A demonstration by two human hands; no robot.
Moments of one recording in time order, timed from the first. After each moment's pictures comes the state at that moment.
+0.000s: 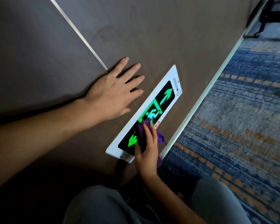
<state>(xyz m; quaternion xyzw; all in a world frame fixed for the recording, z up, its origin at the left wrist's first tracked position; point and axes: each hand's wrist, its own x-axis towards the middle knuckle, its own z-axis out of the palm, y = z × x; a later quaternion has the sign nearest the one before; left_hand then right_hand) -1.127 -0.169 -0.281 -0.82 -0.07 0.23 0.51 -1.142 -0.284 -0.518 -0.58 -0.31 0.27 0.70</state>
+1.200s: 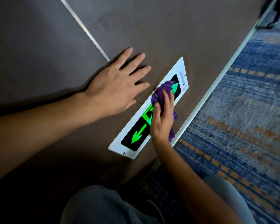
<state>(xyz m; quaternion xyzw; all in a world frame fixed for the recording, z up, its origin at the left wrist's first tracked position) -1.125 -0.172 -0.280 -0.85 -0.08 0.20 0.49 -1.076 -0.207 -0.512 -0.58 -0.21 0.23 0.75</state>
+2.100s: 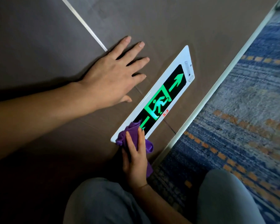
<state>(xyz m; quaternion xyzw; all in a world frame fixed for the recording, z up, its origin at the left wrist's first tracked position) -1.126 -0.171 -0.273 -0.81 -0.06 0.26 0.52 -1.218 -0.297 -0.540 -0.58 -0.40 0.23 0.67</state>
